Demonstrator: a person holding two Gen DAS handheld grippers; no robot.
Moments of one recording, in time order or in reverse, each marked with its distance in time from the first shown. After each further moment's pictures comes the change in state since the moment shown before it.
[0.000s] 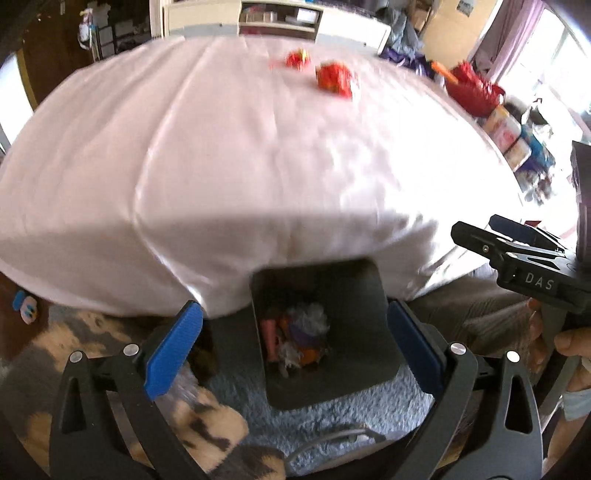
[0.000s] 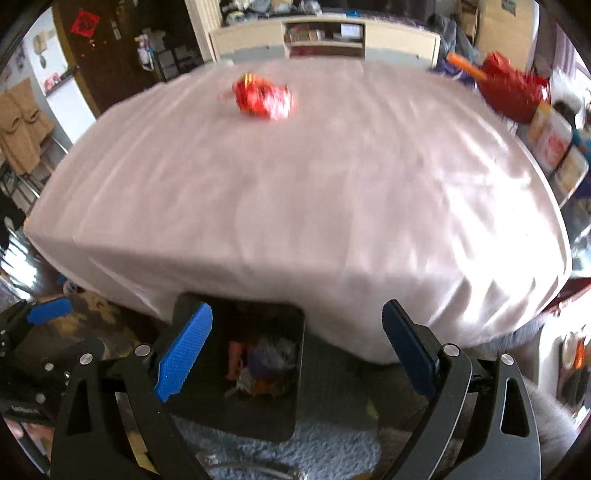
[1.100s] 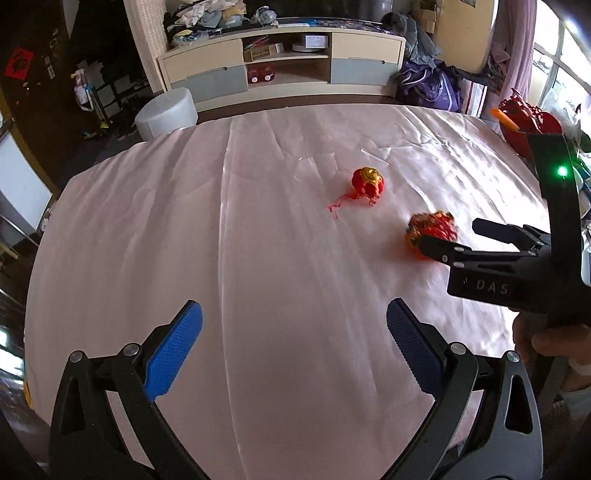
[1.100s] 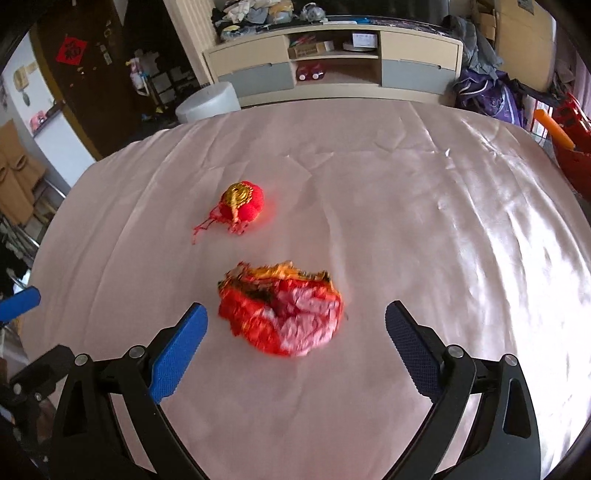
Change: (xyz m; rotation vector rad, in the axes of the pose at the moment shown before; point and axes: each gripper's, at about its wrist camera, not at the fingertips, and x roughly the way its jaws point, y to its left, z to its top) left arm 0.055 0.039 0.217 0.134 -0.058 0.173; right arm 0.135 0.024 0.186 0.049 -0.018 0.070
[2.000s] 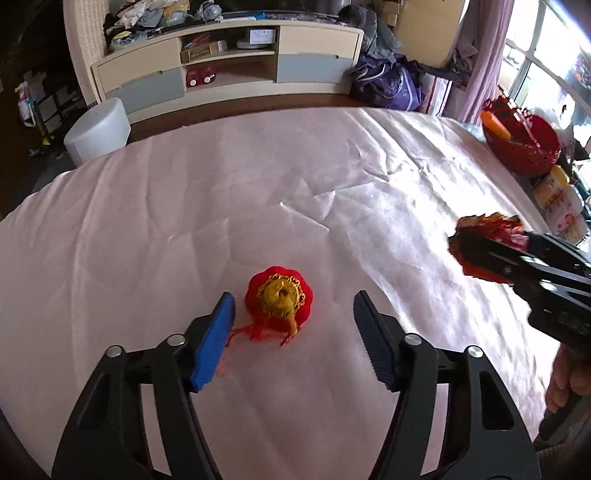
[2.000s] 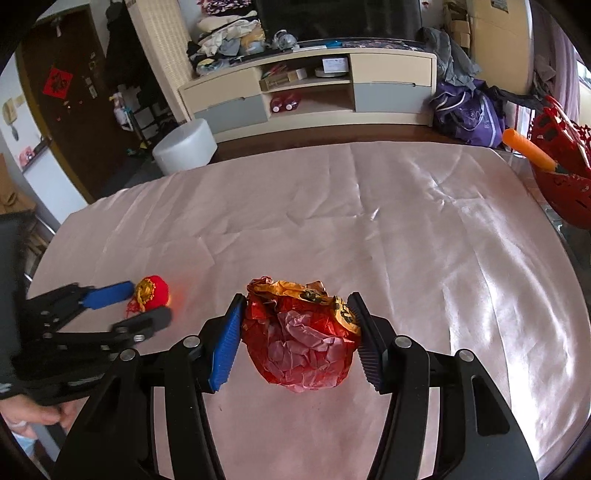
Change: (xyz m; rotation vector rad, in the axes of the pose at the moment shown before) left arm 0.118 -0.075 0.090 0.066 0.007 -0.177; right arm -0.011 -0.084 0.053 0.055 -0.108 -0.004
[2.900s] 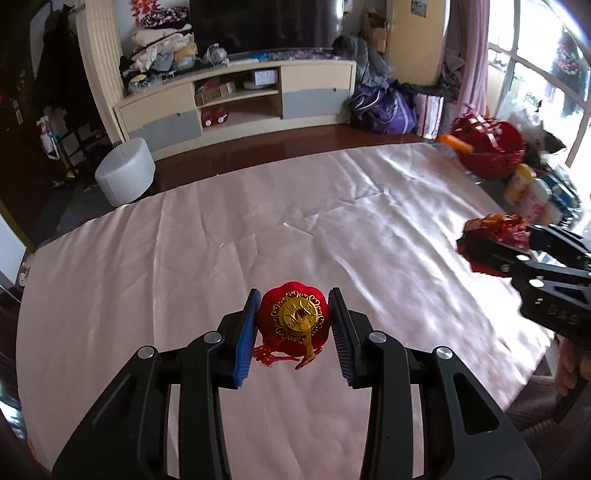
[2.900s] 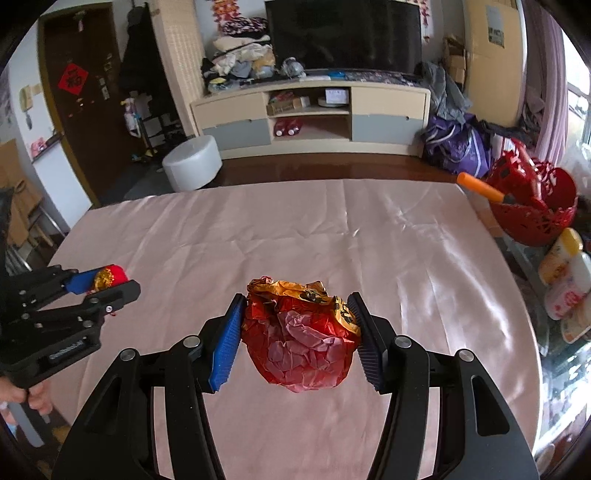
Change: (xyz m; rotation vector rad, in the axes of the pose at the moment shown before) left arm -0.142 -0.029 -0.044 0.060 -0.140 0.075; right arm -0.119 0.032 -0.029 -0.077 -0.085 -0.059
